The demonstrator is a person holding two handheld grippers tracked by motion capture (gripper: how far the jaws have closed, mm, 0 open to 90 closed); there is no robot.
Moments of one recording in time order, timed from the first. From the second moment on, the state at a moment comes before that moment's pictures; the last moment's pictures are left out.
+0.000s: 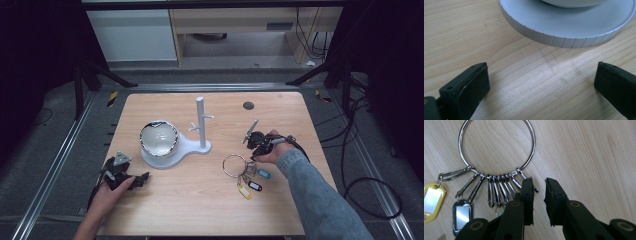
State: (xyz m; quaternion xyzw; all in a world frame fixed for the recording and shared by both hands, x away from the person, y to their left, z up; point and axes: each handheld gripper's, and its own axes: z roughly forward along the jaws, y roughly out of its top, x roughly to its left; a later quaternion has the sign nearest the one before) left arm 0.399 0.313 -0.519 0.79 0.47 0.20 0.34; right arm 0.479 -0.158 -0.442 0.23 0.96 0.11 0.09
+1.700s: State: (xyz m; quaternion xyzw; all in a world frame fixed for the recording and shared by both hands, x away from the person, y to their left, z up) left arm 0.399 0.313 -0.519 0.79 0.47 0.20 0.34; right arm 0.484 -0.186 -0.455 0.23 0.97 0.04 0.05
